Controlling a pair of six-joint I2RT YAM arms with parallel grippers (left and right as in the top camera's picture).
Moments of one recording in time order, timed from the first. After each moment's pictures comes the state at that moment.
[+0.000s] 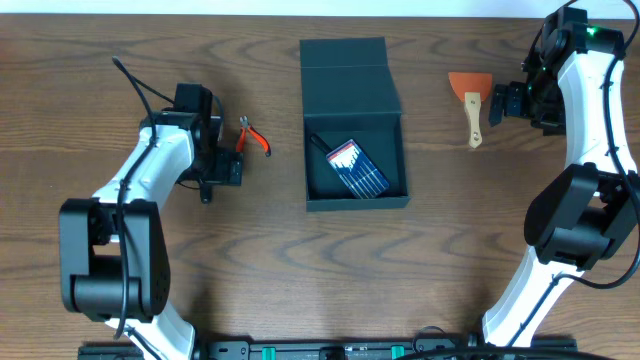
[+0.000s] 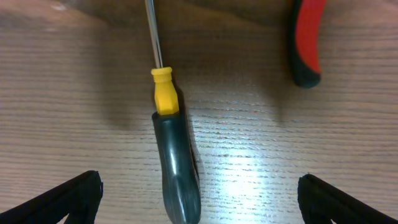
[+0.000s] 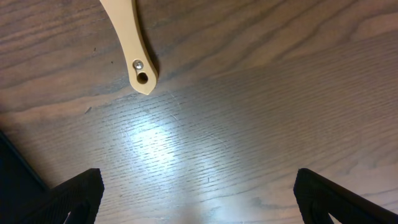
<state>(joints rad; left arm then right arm) -0.07 1.84 1.20 -0.82 -0.02 -0.04 -0.21 2.13 2.01 -1.39 0.08 0.07</state>
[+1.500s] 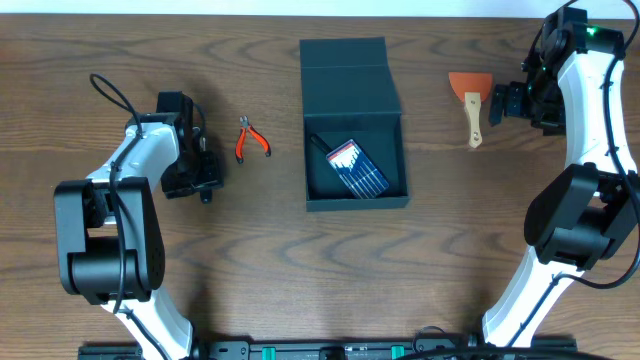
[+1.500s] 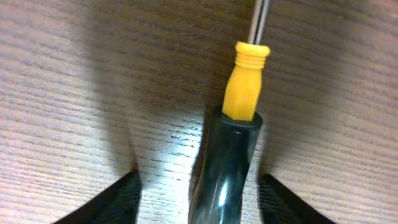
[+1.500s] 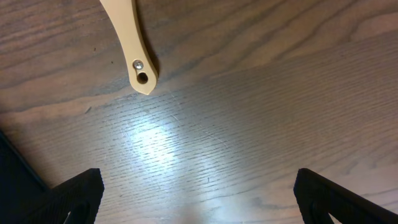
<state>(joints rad) 0.03 1.93 1.20 -0.84 0.05 -0.20 -0.21 2.13 2.01 -1.39 0.08 0.07</state>
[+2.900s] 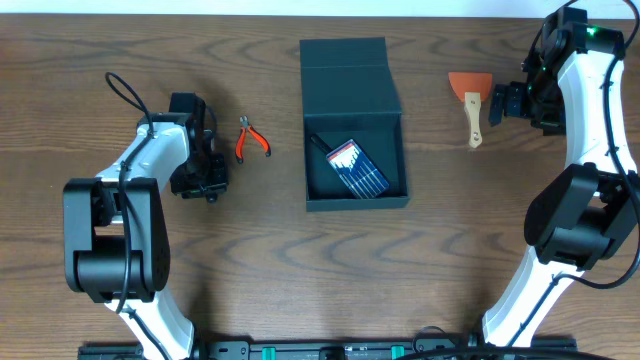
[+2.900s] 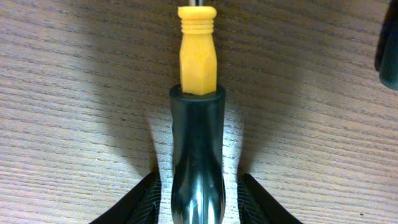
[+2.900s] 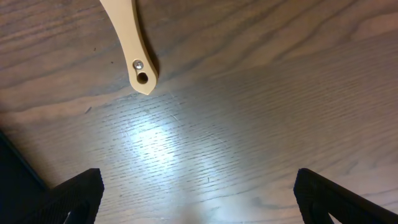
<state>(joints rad) -0.02 1.93 1.20 -0.86 0.06 -0.20 -0.21 2.13 2.01 -1.39 0.08 0.07</state>
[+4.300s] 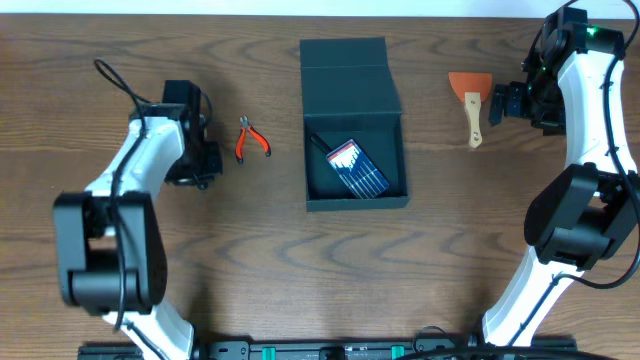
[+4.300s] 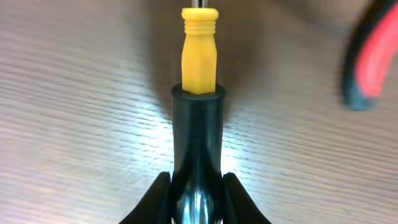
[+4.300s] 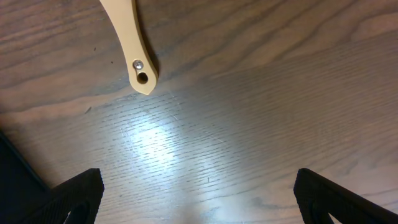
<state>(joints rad) -0.02 1.86 1.26 -0.89 -0.01 -0.19 -0.21 2.13 2.01 -1.39 0.08 0.07</state>
